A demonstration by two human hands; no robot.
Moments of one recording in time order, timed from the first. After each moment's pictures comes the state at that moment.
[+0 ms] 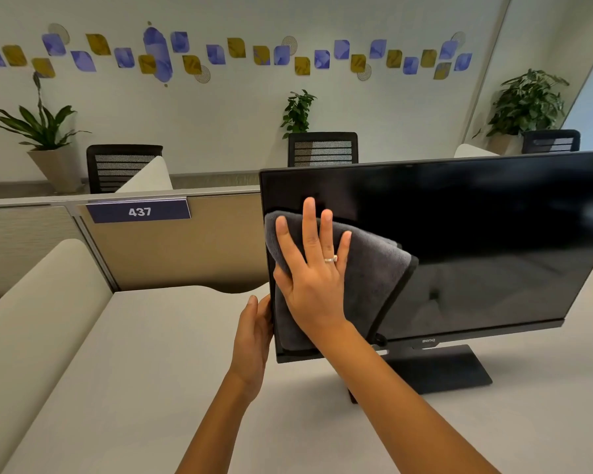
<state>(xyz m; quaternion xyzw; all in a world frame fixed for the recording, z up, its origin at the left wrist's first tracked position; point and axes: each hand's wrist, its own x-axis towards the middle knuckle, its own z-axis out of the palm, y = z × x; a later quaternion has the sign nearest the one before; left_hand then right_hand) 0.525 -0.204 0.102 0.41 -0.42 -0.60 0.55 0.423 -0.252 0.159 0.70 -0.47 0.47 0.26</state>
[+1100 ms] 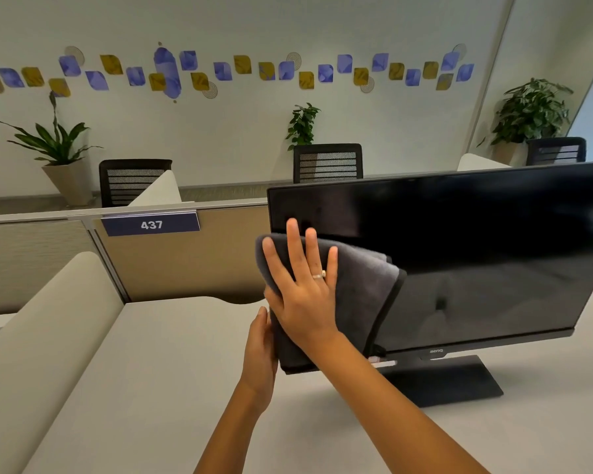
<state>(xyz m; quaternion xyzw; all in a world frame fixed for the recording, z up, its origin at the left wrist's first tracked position) 0.520 -0.198 0.108 0.43 -0.39 -0.57 0.58 0.441 -0.251 0.153 0.72 -0.44 0.46 0.28</state>
